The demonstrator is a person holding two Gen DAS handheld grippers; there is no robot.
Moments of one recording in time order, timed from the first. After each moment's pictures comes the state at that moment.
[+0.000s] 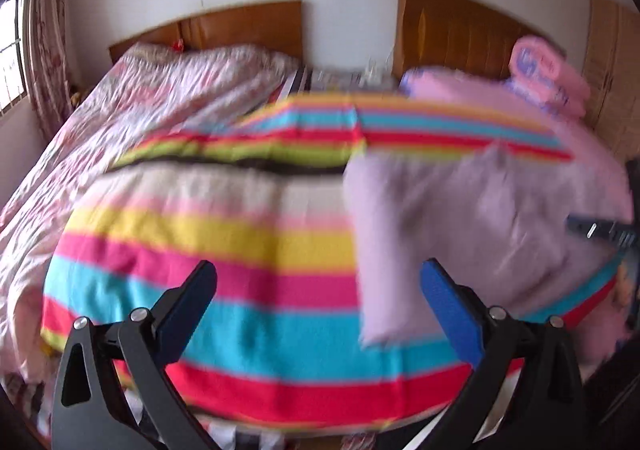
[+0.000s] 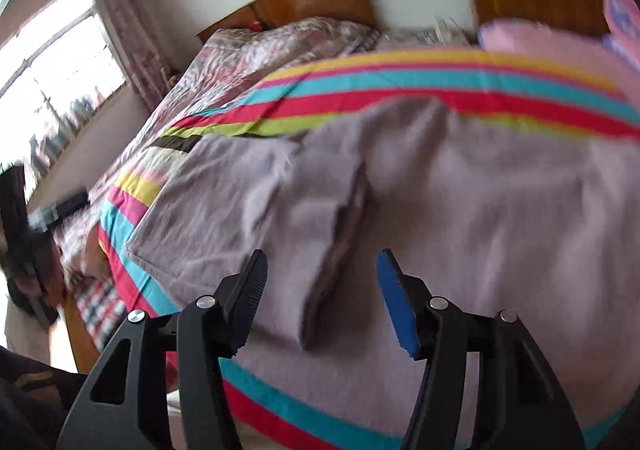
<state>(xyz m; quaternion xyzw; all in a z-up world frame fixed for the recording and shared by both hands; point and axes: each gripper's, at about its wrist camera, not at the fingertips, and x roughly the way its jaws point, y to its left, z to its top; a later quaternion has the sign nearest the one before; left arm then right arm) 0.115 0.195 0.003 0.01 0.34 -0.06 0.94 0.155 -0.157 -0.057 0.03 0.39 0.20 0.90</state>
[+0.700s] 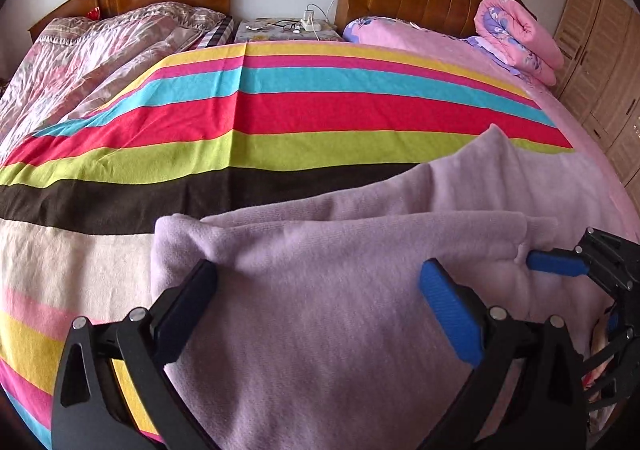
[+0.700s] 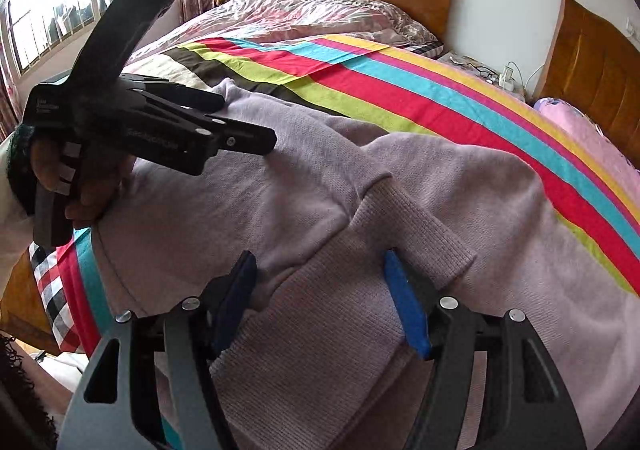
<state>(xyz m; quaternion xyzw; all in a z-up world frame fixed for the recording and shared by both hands) 0.287 0.086 -0.089 0.02 0.45 -0.15 0.88 0.206 -0.089 -0.094 -0.11 0.40 0.25 0.87</state>
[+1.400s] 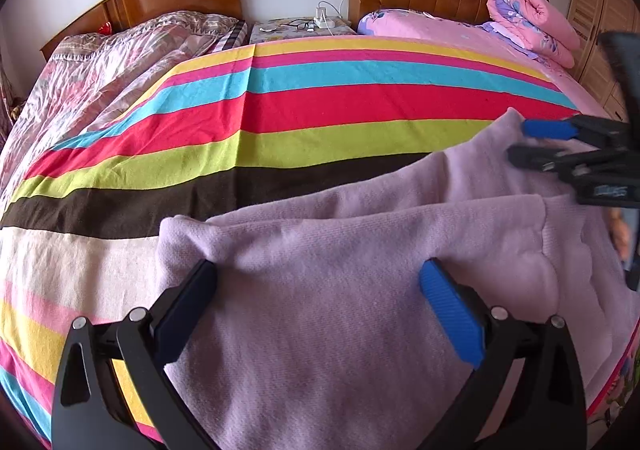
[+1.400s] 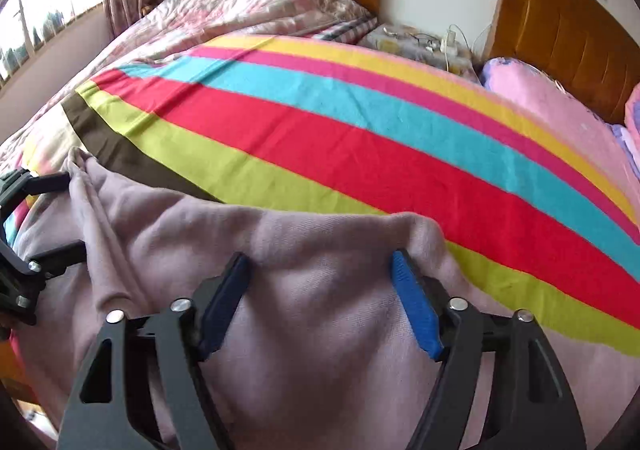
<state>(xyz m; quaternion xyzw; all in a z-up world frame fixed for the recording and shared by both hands) 0.284 0.076 -0.093 0.07 0.45 -0.11 0.89 0.319 -0.158 -0.092 -0.07 0.44 0.16 0.88</state>
